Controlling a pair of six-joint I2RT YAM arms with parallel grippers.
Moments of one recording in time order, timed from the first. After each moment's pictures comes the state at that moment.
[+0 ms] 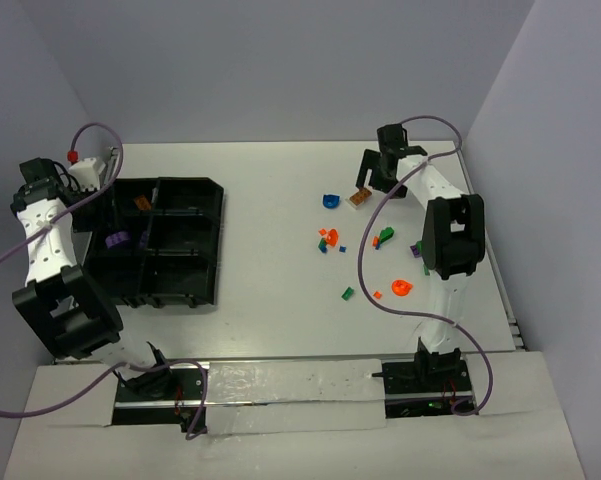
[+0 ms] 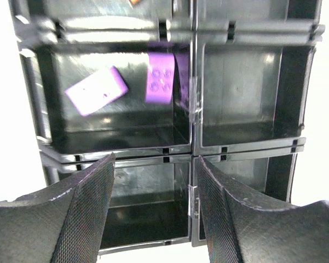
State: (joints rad) left arm 0.47 1.57 1.39 -0.89 0.39 0.37; right arm 0.14 2.08 1.71 -0.63 0.11 0.36
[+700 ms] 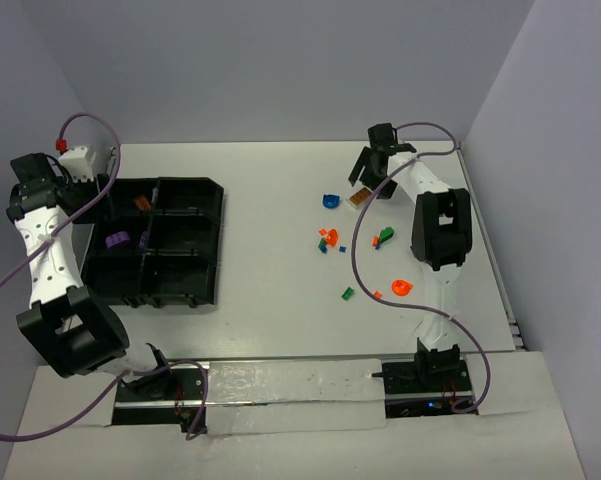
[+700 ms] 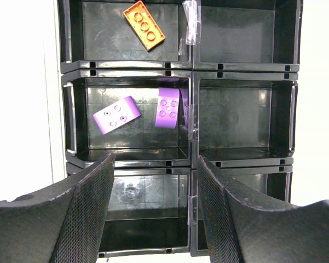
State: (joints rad) left arm 0.46 1.45 1.38 -0.80 0.37 0.31; right arm 0.16 2.21 1.84 -0.67 0.11 0.62
